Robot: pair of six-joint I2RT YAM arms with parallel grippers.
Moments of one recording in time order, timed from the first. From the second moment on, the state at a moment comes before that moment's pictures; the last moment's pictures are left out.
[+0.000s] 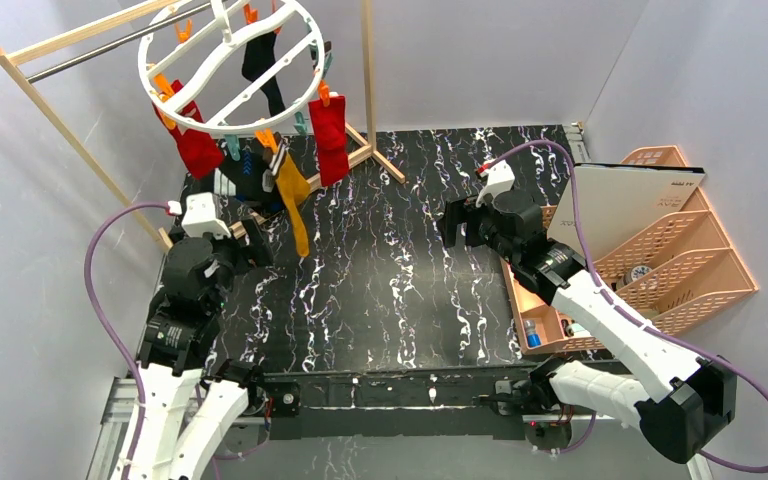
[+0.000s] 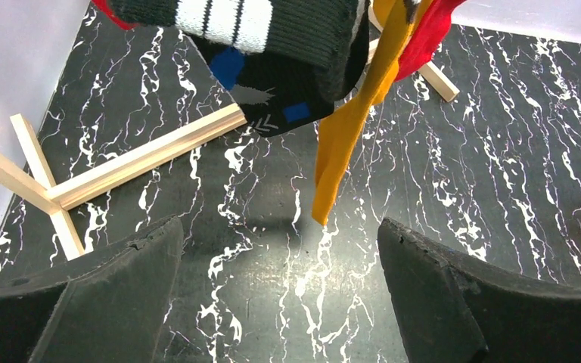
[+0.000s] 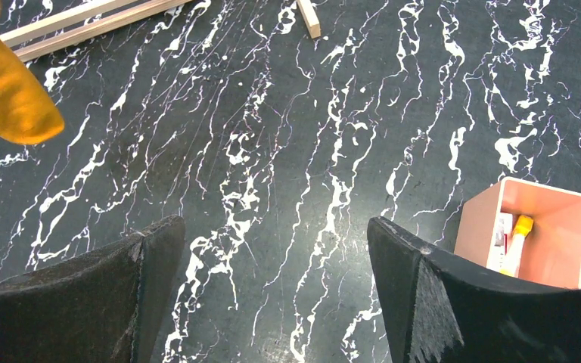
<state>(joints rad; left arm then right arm) -0.23 0.56 0.89 -0.63 -0.24 -0.22 0.63 1.03 0.89 -0.25 0.14 0.23</state>
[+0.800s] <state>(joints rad) -0.23 0.39 0.71 -0.52 -0.19 -0.10 0.63 1.02 0.89 -0.22 0.11 0.21</state>
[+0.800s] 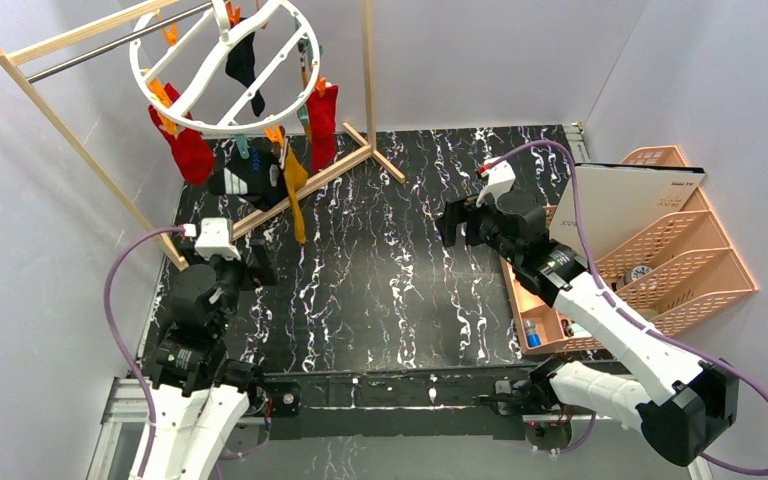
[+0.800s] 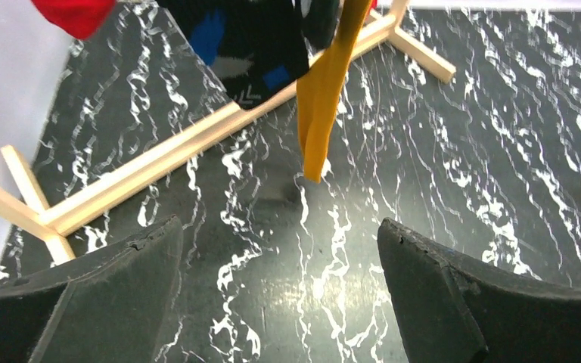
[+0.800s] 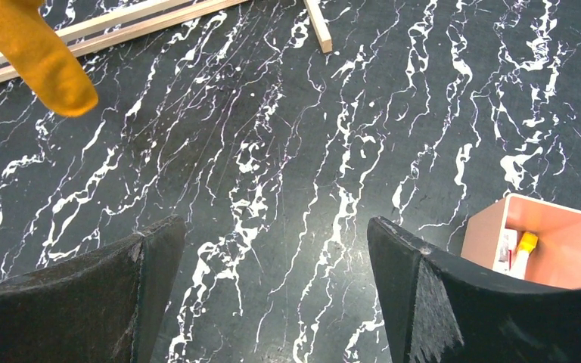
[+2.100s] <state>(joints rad) -0.20 0.60 0.29 0.51 -0.26 0.14 0.63 1.06 0.87 0.04 -0.05 0.26</state>
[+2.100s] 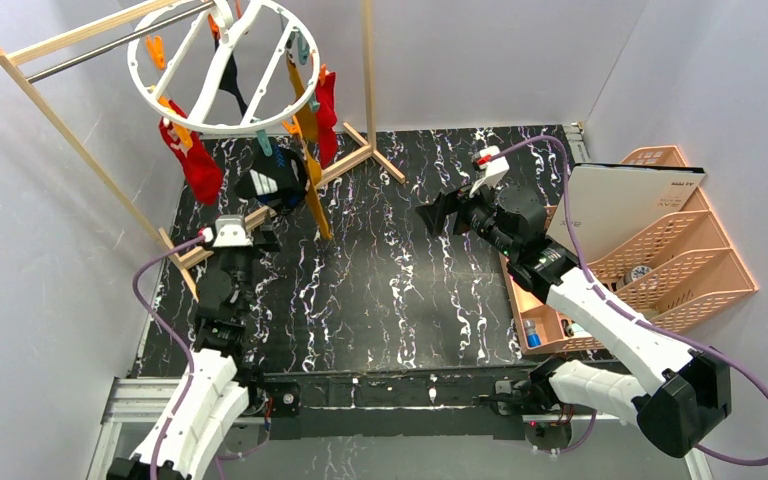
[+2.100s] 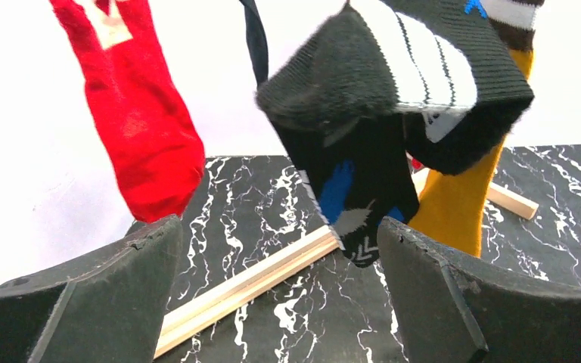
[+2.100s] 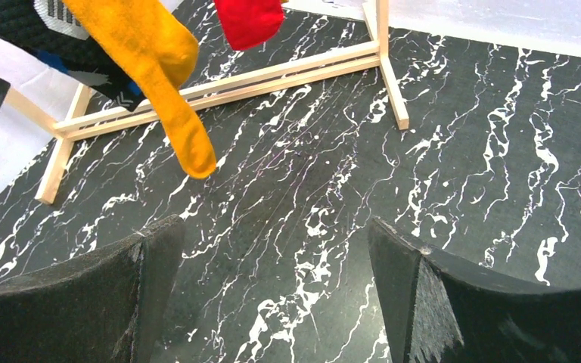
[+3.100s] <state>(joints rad) -0.02 1.15 0.40 0.95 0.12 -0.10 0.71 1.13 0.87 0.05 -0.09 0.26</state>
